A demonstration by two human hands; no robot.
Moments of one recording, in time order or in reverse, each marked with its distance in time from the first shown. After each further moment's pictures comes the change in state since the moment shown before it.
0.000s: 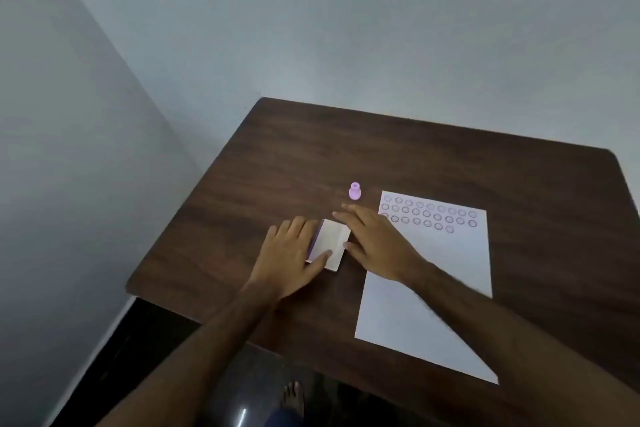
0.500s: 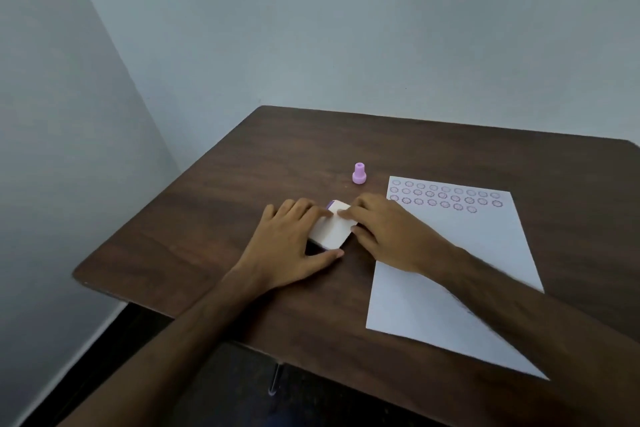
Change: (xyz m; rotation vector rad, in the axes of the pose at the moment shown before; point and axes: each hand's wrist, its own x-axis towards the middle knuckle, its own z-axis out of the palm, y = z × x) left_hand -0.011 -0.015 0.052 0.035 0.247 0.210; right_hand -0.014 0.016 0.040 -0.154 0.167 -0.185
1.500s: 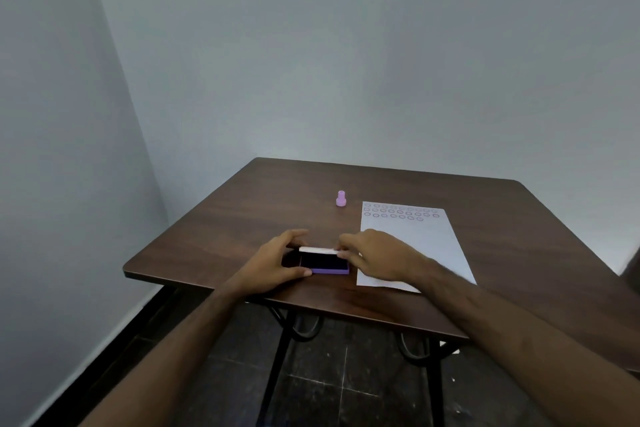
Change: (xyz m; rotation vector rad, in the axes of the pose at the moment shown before) left_hand -0.070 -0.010 -0.038 -0.593 -0.177 -0.088; right_hand -0.058 -0.096 -0.040 -0.109 -0.123 0.126
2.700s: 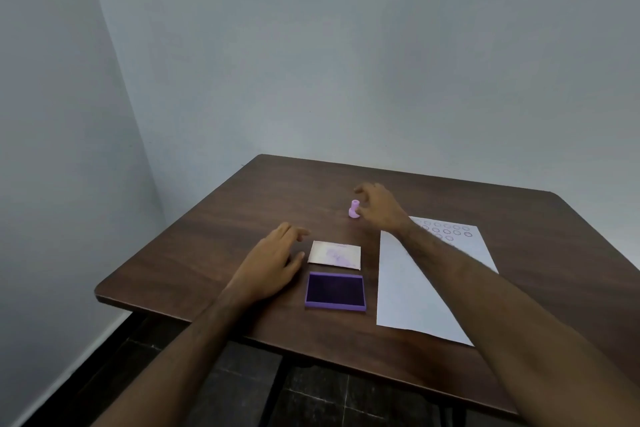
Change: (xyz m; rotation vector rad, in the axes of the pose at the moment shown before) left_hand 0.055 -0.037 -0.004 0.257 0.220 0.080; right_hand 0.146 0.101 0.016 0.287 0.214 0.411
